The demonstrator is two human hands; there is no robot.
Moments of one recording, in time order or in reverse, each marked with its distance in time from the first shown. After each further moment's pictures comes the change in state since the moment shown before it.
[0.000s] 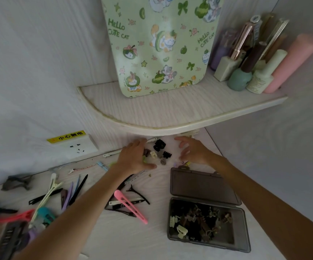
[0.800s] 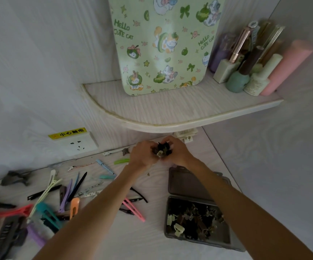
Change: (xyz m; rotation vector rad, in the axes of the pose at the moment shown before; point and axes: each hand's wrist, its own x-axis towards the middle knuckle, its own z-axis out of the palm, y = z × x) left_hand 0.002 0.035 0.001 -0.353 0.157 -0.044; right_hand 0.015 -0.020 0.044 0.020 0.170 -0.089
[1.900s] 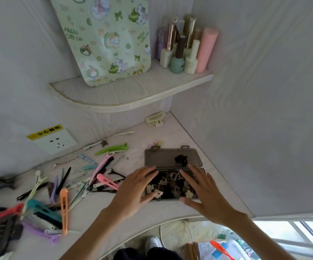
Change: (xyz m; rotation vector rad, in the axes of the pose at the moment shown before) left_hand -0.154 0.000 0.044 0.256 -0.121 0.573; right_hand -0.250 0.095 -0.025 -0.603 0.033 -0.122
